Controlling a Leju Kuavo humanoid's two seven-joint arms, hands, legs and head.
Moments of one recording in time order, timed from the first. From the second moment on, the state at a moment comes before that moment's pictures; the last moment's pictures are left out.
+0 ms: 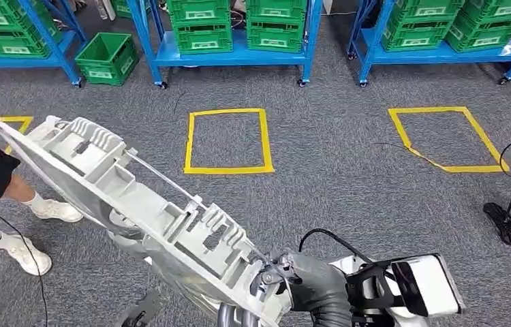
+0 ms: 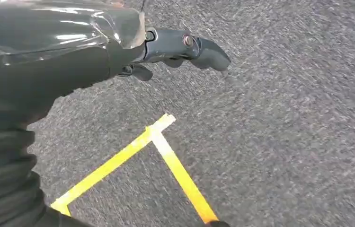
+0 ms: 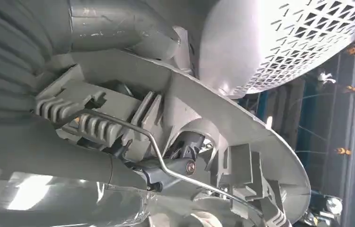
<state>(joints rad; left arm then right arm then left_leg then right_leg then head) -0.07 0.07 -0.43 -0.36 -0.17 0.25 0.01 -0.16 -0.10 0.63 -1.93 -0.71 0.86 -0.33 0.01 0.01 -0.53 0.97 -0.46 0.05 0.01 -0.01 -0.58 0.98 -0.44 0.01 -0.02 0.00</state>
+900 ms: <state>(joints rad) -0.07 0.07 -0.42 -0.37 -0.18 0.25 0.02 -0.16 -0.09 0.62 -1.94 -0.66 0.87 -0.35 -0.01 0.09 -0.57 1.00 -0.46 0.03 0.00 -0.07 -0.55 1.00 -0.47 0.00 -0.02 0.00</state>
